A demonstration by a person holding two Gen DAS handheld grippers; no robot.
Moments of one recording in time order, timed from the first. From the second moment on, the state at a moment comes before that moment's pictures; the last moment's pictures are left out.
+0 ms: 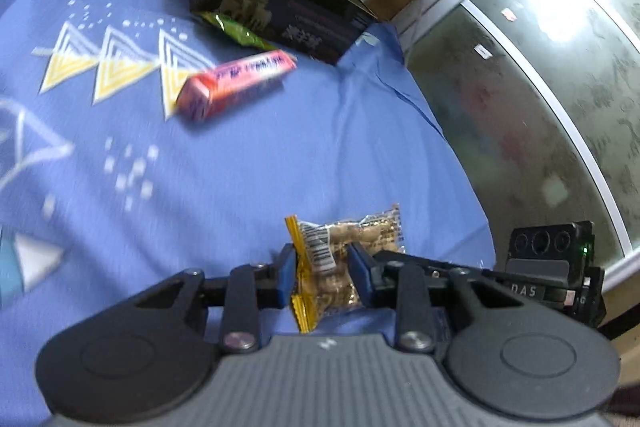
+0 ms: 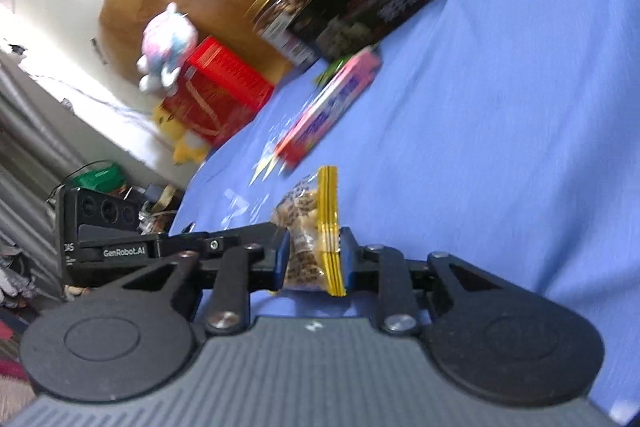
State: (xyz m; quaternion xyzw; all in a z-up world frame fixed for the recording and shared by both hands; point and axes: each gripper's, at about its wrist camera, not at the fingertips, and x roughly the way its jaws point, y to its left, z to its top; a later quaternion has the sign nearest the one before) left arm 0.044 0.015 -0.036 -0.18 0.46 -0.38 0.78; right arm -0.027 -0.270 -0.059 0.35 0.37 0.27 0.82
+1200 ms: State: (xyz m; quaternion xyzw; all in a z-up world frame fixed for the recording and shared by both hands) left arm 0.103 0.011 0.019 -0.18 0.40 -0.37 0.82; right arm 0.035 -0.269 -0.017 0.30 0.30 0.30 0.86
